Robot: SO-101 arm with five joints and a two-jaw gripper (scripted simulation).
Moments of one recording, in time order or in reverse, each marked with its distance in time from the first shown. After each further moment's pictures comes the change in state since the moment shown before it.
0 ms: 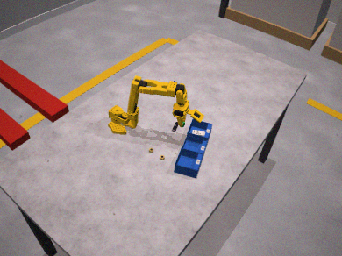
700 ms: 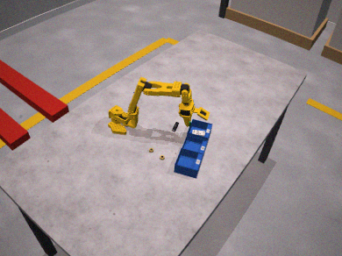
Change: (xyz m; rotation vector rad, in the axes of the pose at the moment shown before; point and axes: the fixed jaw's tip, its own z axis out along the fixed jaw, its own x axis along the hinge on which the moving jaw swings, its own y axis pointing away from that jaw) arm -0.019 0.015 0.003 -0.014 -0.041 -0.099
